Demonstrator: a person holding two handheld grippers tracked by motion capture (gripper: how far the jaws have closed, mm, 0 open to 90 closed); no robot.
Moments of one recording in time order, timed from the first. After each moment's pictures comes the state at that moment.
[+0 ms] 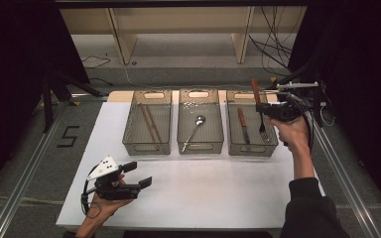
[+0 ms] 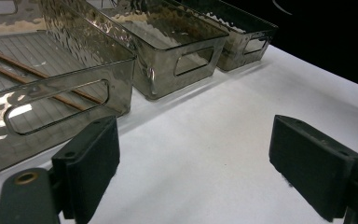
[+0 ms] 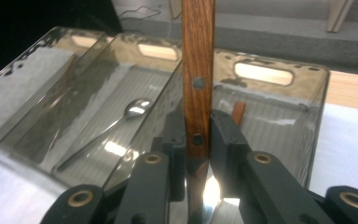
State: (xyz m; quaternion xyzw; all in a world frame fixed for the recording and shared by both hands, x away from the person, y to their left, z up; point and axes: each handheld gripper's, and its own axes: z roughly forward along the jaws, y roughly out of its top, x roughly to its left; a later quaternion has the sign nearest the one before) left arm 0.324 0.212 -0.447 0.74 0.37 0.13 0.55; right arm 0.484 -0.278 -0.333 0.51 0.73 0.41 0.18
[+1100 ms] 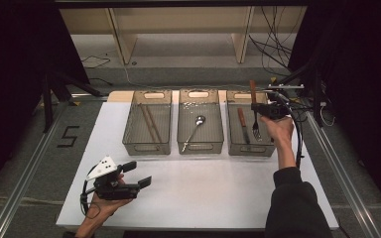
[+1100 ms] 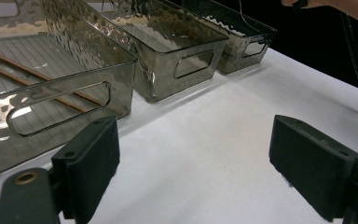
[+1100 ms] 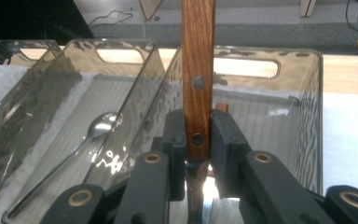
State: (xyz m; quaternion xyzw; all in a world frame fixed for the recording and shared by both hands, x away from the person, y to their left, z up) left arm 0.323 0.213 -0.446 0.74 0.37 0.13 0.55; right arm 0.521 -0.270 -0.372 0.57 0.69 0.40 0.19
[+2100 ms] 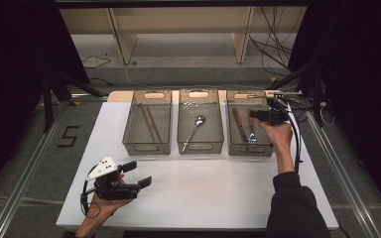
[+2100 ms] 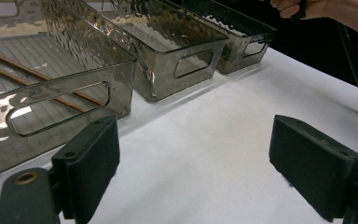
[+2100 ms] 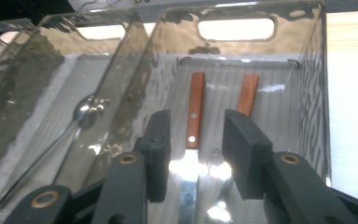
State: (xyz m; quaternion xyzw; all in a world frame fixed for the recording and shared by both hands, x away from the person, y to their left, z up) left arm 0.323 0.213 -0.446 0.74 0.37 0.13 0.55; right arm 0.519 -0.273 -0.391 0.60 0.69 0.38 0.16
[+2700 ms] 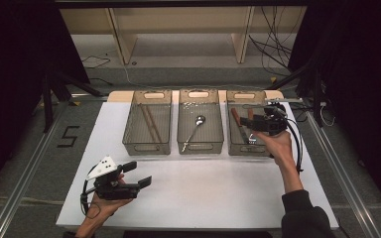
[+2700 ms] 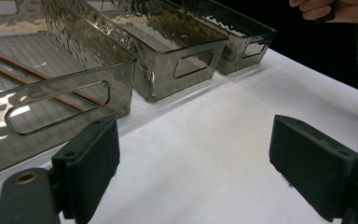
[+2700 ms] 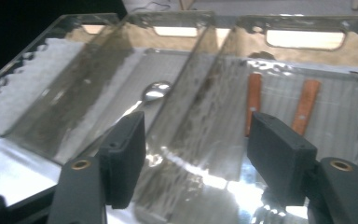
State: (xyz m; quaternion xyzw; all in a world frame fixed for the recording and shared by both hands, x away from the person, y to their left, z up) left arm 0.323 0.213 -0.446 0.73 0.37 0.12 0.55; right arm 0.470 -0.253 -0.375 0.52 0.72 0.43 0.14
